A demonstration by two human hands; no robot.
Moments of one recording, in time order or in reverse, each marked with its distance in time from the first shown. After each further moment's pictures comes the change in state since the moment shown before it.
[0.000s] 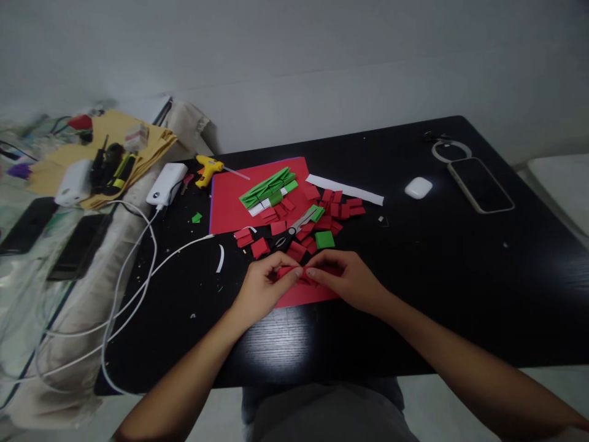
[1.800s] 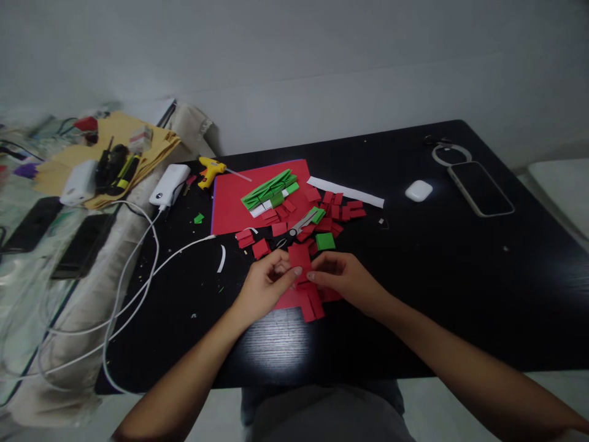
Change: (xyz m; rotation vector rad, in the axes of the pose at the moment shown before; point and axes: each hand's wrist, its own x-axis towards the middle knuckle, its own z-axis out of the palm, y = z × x) left_hand 0.003 -0.005 0.001 -0.099 -0.010 -0.047; right_hand 0.002 0.009 0.007 0.441 -0.010 0.245
